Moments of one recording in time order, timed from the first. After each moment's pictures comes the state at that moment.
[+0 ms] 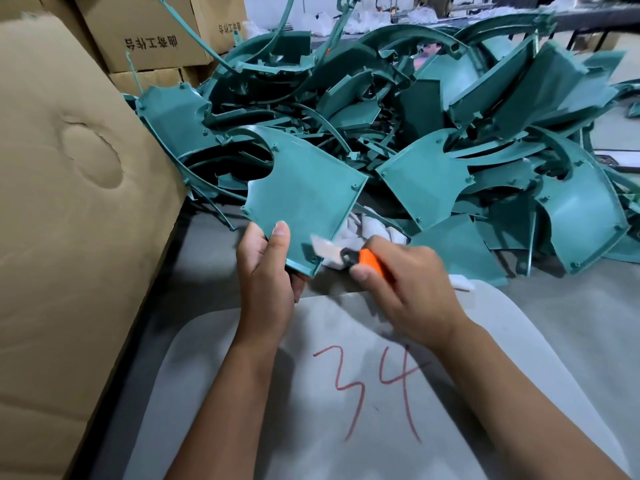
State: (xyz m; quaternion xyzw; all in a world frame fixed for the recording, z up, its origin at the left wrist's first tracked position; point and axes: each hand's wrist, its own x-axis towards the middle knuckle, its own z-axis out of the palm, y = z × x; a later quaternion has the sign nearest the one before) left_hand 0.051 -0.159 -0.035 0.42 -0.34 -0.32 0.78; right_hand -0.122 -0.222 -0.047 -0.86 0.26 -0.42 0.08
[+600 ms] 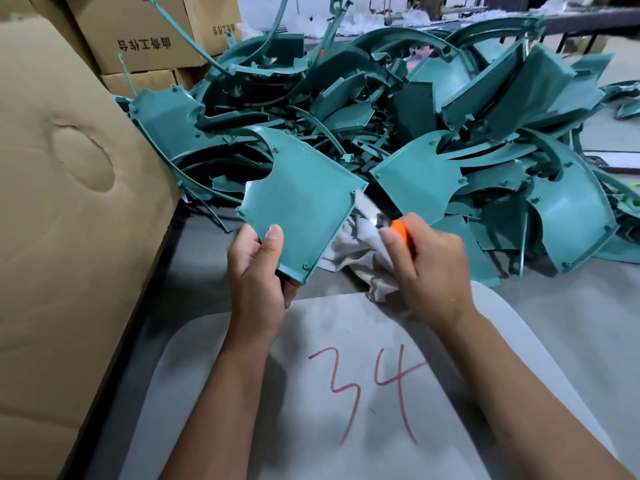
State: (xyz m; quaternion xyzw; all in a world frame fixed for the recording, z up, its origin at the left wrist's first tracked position) left_hand 0.056 -0.154 -0.036 0.41 -0.36 -0.33 0.77; right_hand -0.130 -0.244 -0.051 -0.79 0.39 -0.47 0.07
